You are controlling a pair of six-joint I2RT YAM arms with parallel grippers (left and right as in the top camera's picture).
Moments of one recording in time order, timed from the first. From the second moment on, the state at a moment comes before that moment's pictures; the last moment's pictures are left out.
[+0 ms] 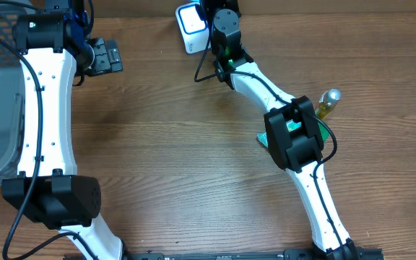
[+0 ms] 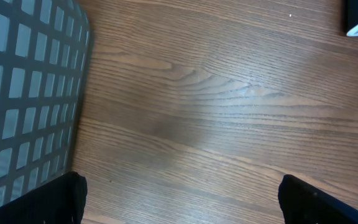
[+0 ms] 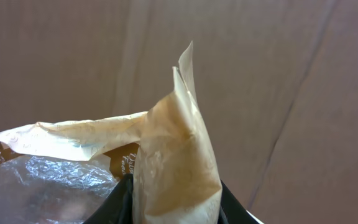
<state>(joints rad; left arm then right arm) 0.04 1.92 2.12 -1.39 -0.11 -0.21 0.45 2.63 2.17 0.65 0.36 -0.30</state>
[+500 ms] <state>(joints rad) 0.04 1.92 2.12 -1.39 -0.11 -0.21 0.45 2.68 2.17 0.60 0.41 -0.48</state>
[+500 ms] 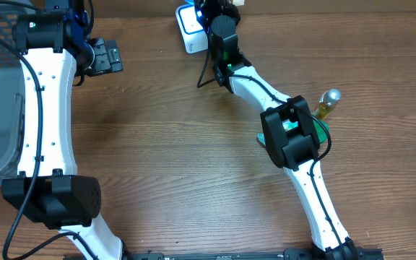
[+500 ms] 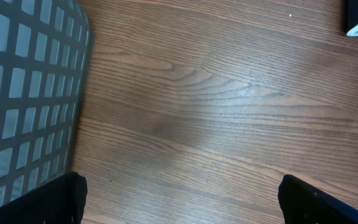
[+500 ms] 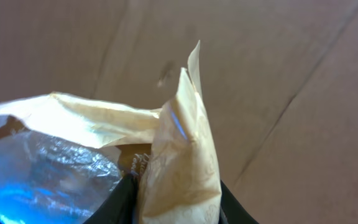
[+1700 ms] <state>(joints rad) 0.04 1.92 2.12 -1.39 -0.11 -0.21 0.56 2.67 2.18 0.33 0.67 -0.53</state>
